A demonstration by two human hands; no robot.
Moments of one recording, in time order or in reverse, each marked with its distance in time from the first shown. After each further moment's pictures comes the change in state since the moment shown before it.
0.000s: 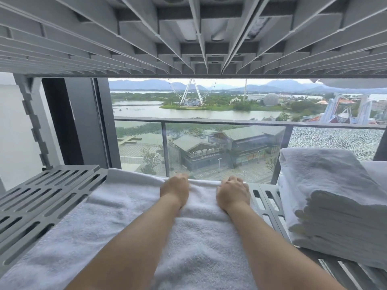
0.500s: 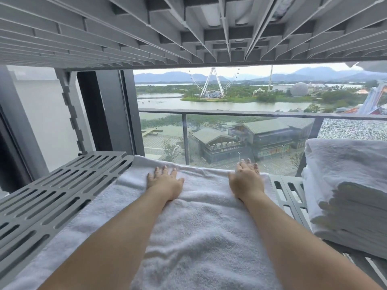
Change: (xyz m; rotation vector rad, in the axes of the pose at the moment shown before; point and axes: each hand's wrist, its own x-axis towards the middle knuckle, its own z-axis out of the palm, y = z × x) left_hand -0.036 -0.075 -0.028 0.193 -0.342 -0.307; right_hand -0.003 -0.015 -0.004 0.063 -0.084 -0.125
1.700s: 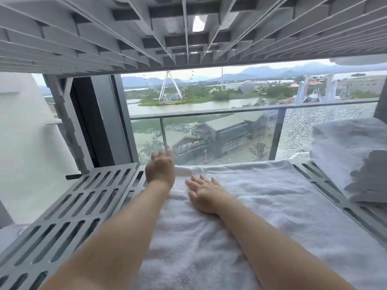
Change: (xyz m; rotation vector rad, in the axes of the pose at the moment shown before) left_hand 0.054 -0.118 -0.041 -0.003 0.600 0.292; right_hand -0.046 -0.222 0.046 0.045 -0.277 -0.191
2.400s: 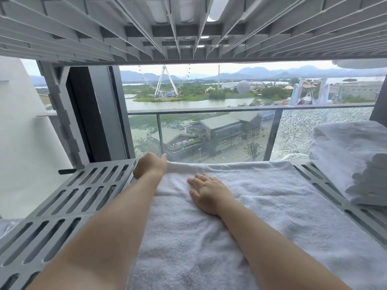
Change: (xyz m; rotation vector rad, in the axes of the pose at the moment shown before) left_hand 0.026 -0.027 0.016 -0.405 -0.211 -0.519; right_hand -0.007 0.000 0.000 0.009 0.091 0.025
